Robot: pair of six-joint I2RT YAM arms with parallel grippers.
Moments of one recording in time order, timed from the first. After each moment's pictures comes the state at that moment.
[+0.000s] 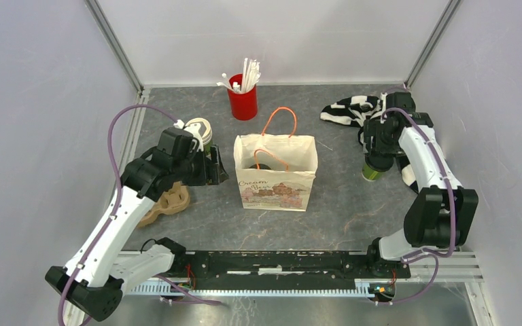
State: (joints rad) left arm -0.47 0.97 1.14 -1.00 0.09 -0.46; right arm -0.06 1.49 1.29 -0.90 0.14 0.00
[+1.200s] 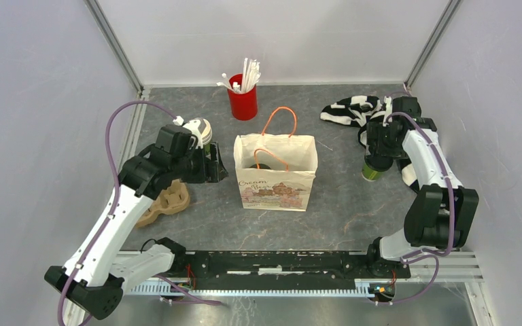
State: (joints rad) left arm -0.47 0.98 1.18 -1.01 0.09 -0.43; right arm -0.12 1.50 1.23 -0.83 0.02 -0.02
